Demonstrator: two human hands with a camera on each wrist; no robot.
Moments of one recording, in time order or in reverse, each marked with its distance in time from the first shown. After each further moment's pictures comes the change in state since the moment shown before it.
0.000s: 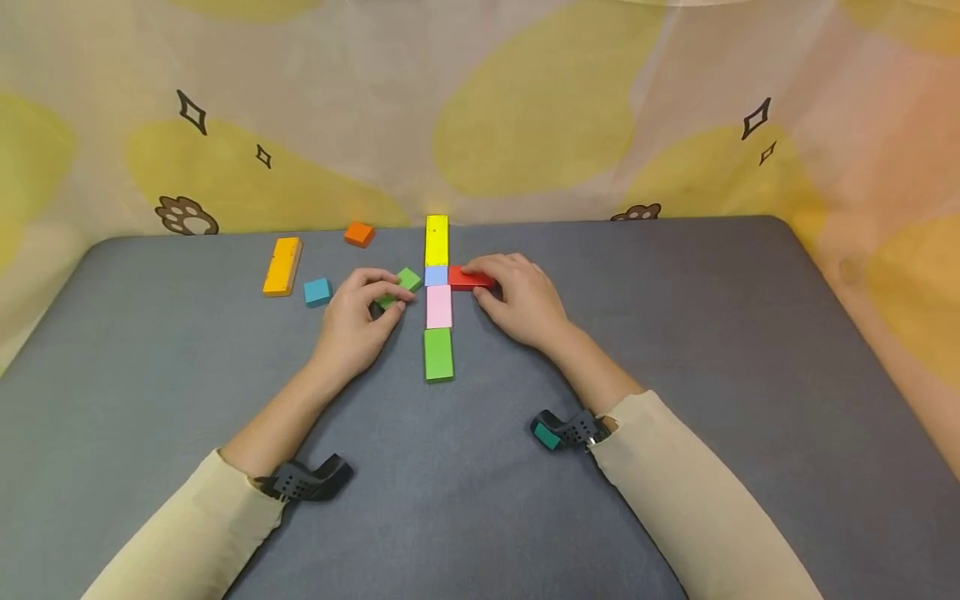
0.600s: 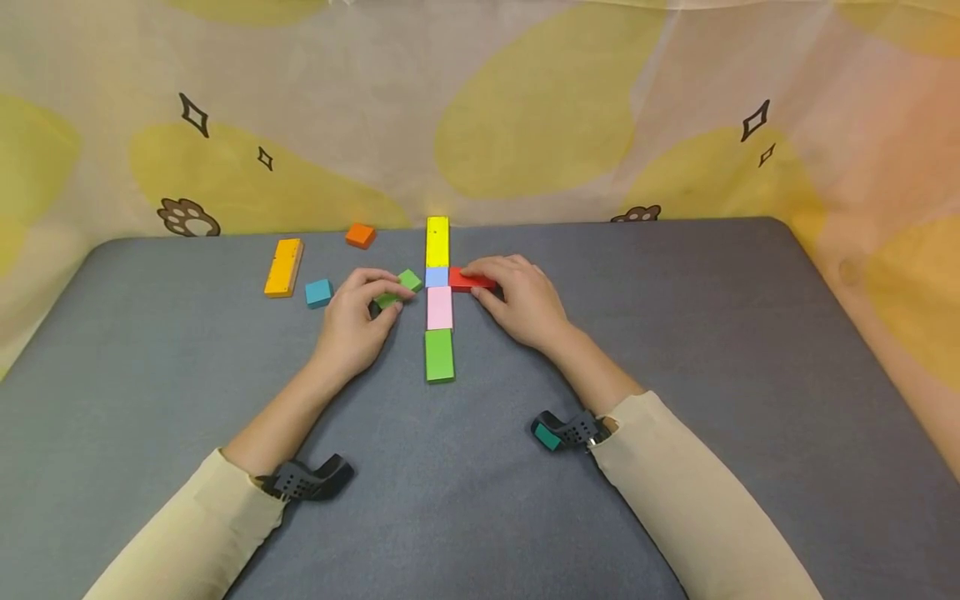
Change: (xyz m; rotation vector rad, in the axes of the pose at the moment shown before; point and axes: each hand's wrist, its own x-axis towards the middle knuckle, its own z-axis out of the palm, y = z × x) left_hand 0.003 0.000 -0.001 0.018 0.004 -0.005; right_hand 0.000 0.001 0.001 -0.008 0.009 -0.029
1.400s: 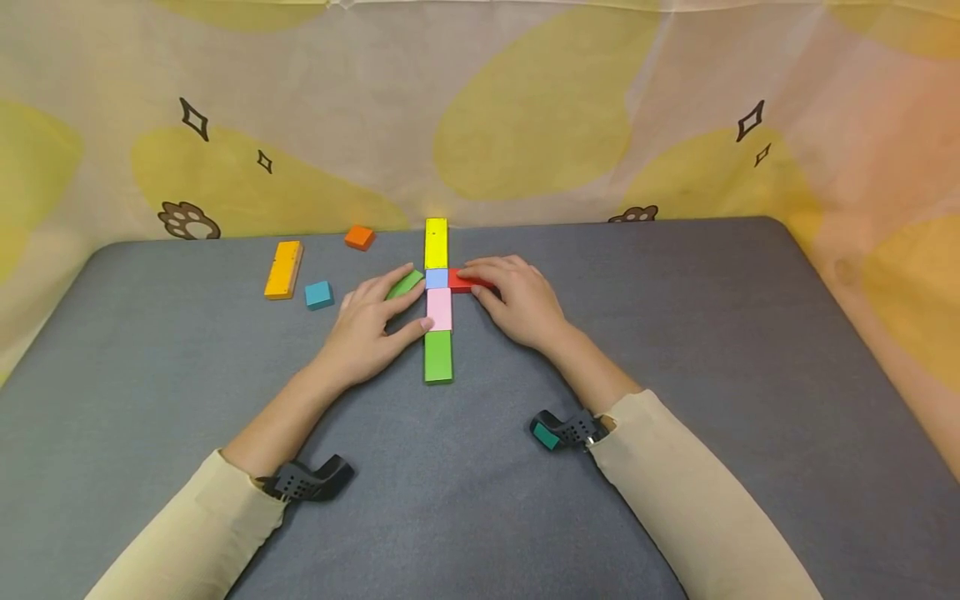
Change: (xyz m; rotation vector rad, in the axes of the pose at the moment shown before) left_hand 0.000 0.001 -0.002 0.209 -0.266 0.135; right_hand 0.000 -0.001 -0.001 0.005 -0.011 -0.013
